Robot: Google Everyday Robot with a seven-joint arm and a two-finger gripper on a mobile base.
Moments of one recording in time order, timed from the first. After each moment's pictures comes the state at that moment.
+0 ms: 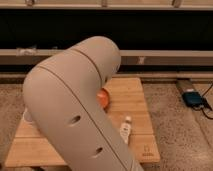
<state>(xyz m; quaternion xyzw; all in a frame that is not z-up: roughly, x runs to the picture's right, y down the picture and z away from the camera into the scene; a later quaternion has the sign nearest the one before) -0.191 0.247 0.800 -0.29 0.27 0.66 0.64</state>
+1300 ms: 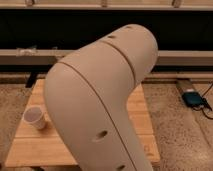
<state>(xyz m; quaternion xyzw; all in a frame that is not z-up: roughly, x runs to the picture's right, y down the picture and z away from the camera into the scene) -0.140 0.097 0.796 -0.24 0.22 0.67 0.67</state>
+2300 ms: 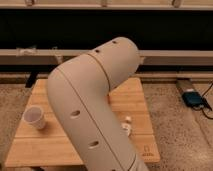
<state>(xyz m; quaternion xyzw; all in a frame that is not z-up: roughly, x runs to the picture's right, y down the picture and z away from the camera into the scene) -0.098 0.059 0.870 -0.22 0.27 0.68 0.65</state>
